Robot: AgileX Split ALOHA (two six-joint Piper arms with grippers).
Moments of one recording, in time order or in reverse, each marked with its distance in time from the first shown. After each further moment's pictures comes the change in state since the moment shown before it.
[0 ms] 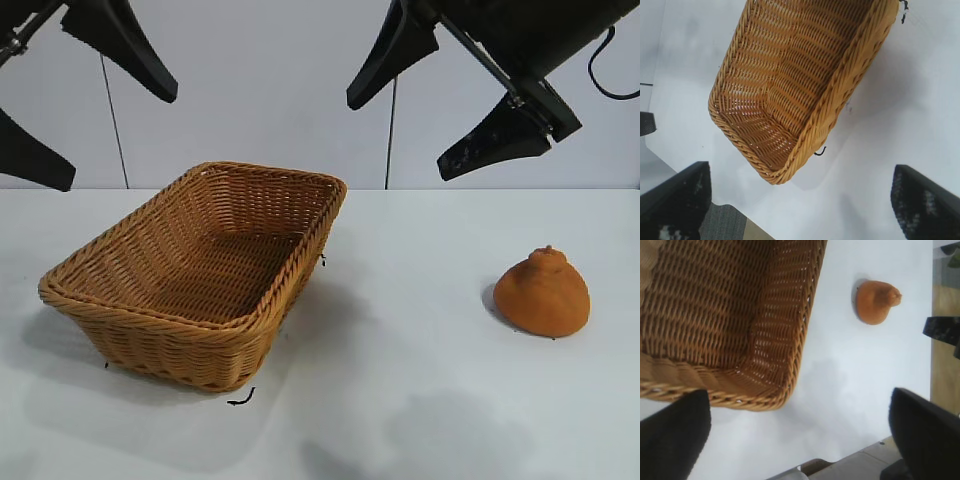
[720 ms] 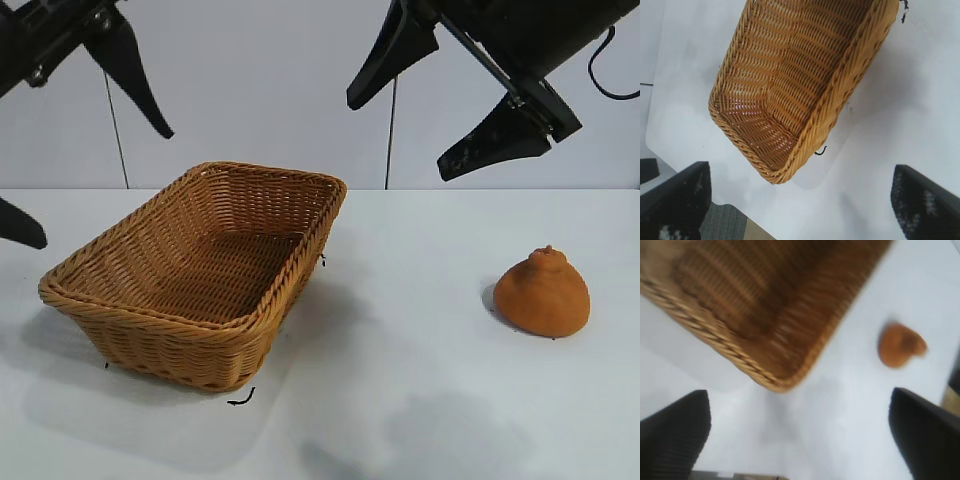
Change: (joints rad) left arm -0.244 -0.047 0.080 0.528 -0.170 -1.007; right arm 0.000 0.000 0.000 0.000 0.002 0.003
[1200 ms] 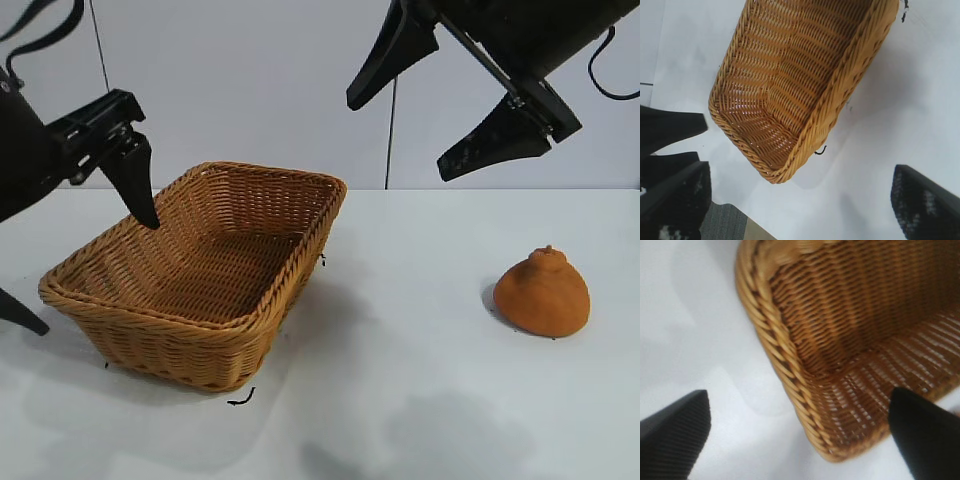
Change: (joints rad) left arm 0.000 0.203 0.000 0.068 -0.003 -0.360; right arm 0.000 0.000 0.000 0.000 0.000 0.000
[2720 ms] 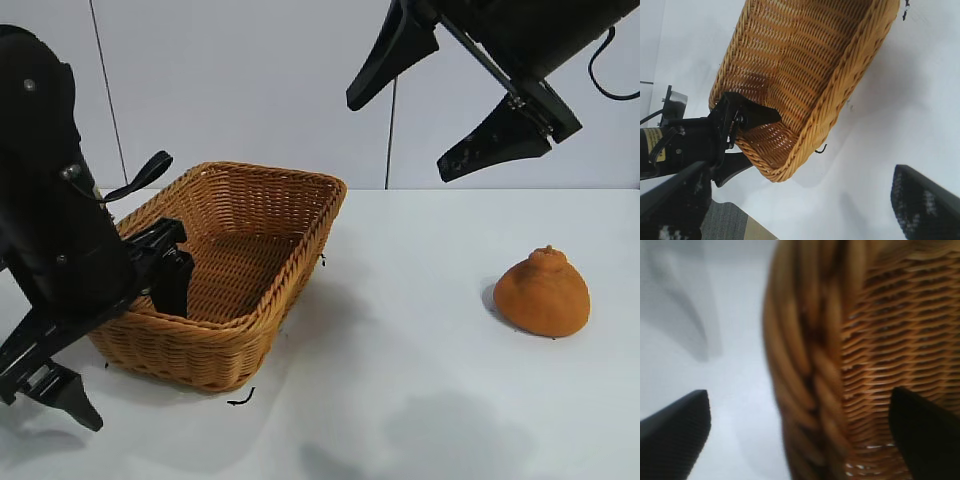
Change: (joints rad) left arm -0.037 0.299 -0.047 0.022 -0.123 -0.200; right arm 0.000 0.000 0.000 0.000 0.005 0.000
